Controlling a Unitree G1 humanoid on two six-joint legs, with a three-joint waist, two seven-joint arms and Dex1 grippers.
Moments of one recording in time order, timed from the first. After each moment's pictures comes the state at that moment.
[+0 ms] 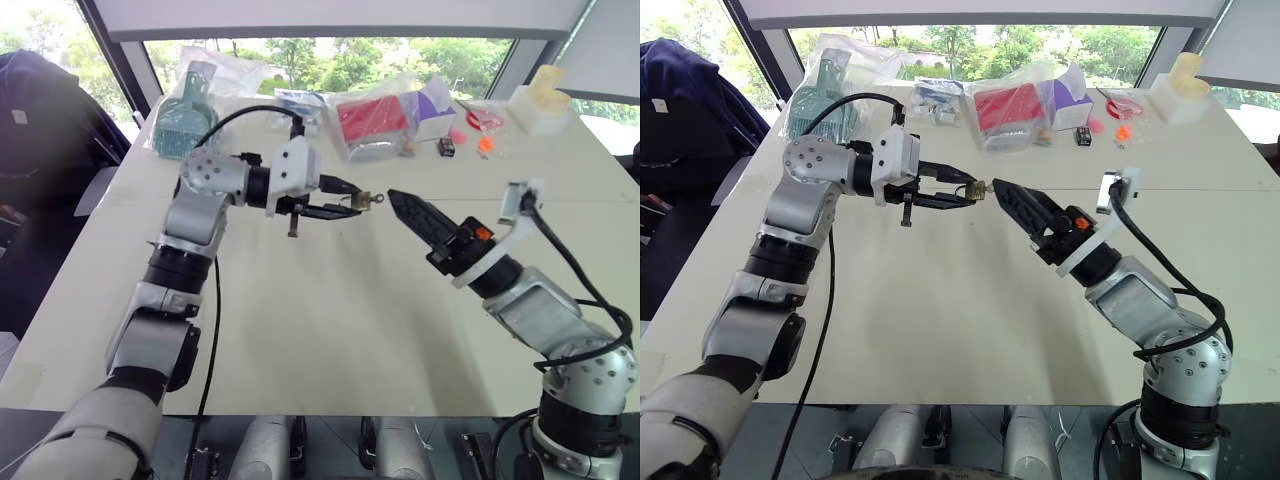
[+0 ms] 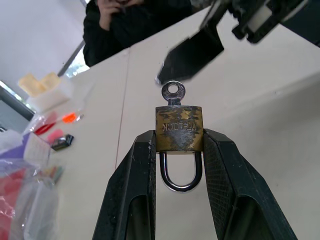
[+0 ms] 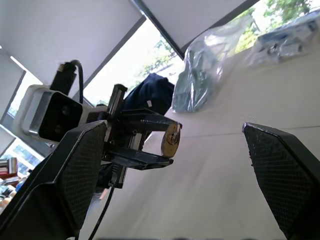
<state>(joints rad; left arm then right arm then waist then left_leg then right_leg) -0.94 0.37 -0.14 0.26 -0.15 0.01 -1.33 -0.26 -0.37 -0.29 -0.54 1.49 0.82 -0.05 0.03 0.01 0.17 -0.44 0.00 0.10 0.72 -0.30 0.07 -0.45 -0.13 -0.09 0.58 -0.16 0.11</state>
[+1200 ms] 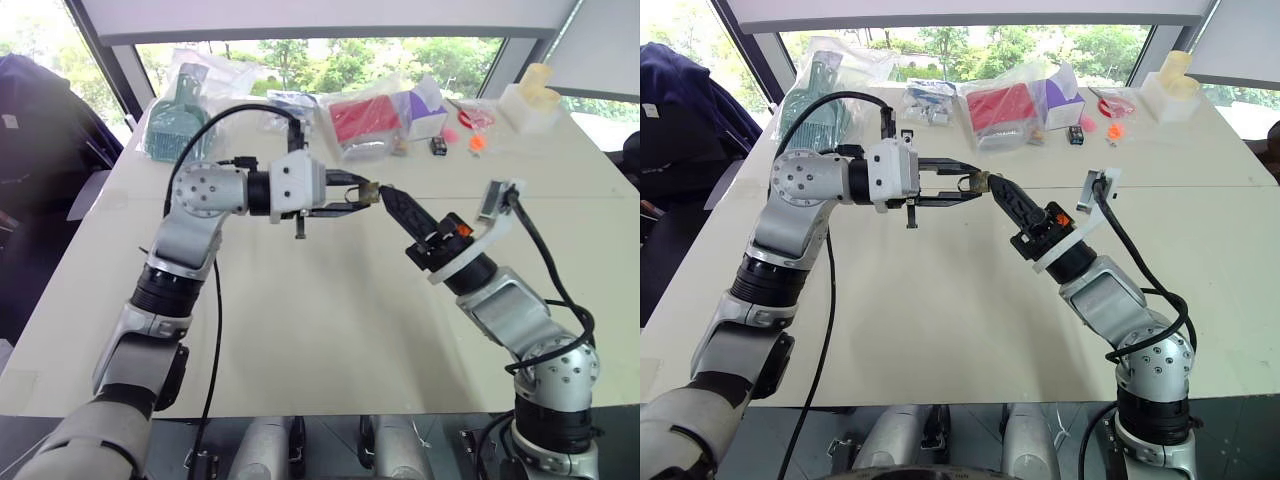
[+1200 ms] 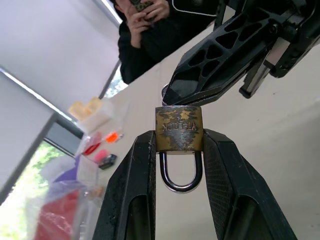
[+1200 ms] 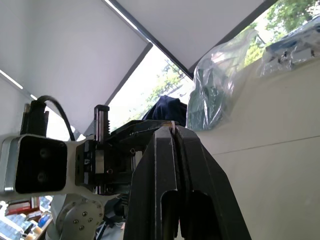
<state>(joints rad) -0.86 0.41 -0.18 0.08 -0.10 -0.14 -1.12 -0.26 -0.32 -0.16 -0.55 1.51 0.64 -0.12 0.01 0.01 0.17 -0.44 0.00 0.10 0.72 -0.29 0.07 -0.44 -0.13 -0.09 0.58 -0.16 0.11</state>
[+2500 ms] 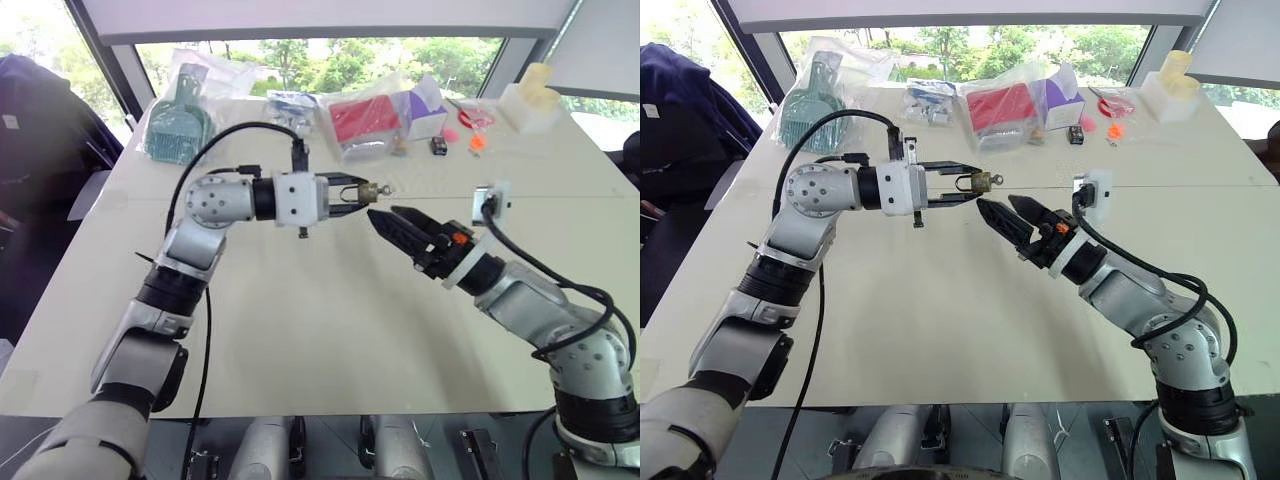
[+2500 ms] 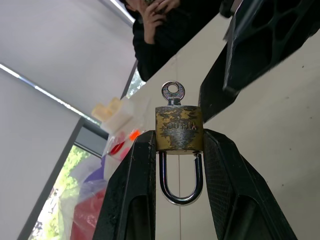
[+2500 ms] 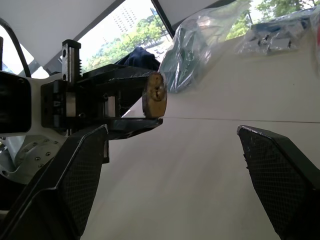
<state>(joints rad) -0.87 0.42 -0.24 0.20 -0.06 -0.34 -1.02 -0.29 -0.57 -0.12 -0.48 1.33 0.70 0.10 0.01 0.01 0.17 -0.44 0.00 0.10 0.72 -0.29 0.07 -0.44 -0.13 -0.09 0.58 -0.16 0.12</state>
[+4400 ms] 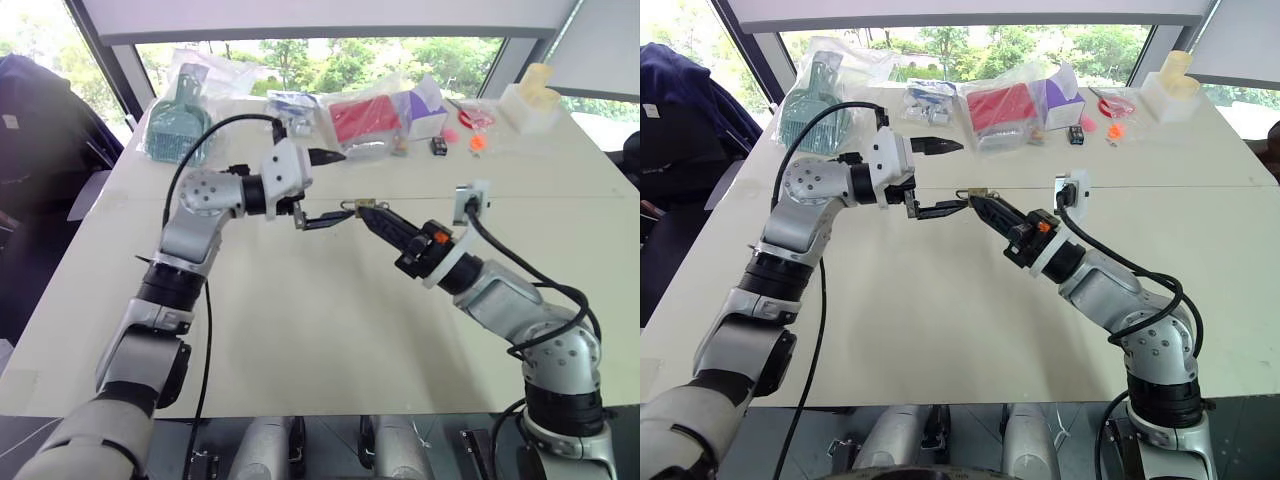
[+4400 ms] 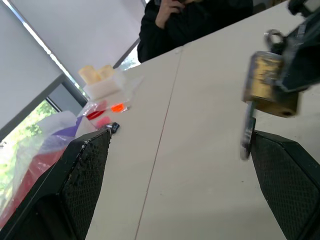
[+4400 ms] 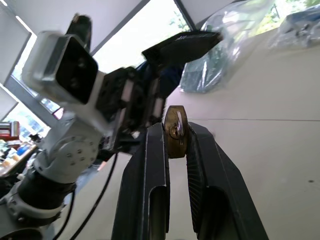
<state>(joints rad) -0.91 0.39 -0.18 0.34 -0.17 -0.10 -1.06 -0.30 -0.41 -0.11 -0.50 1.33 0.78 0.09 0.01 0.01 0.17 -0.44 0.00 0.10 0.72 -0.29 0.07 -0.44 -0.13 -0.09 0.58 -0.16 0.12</state>
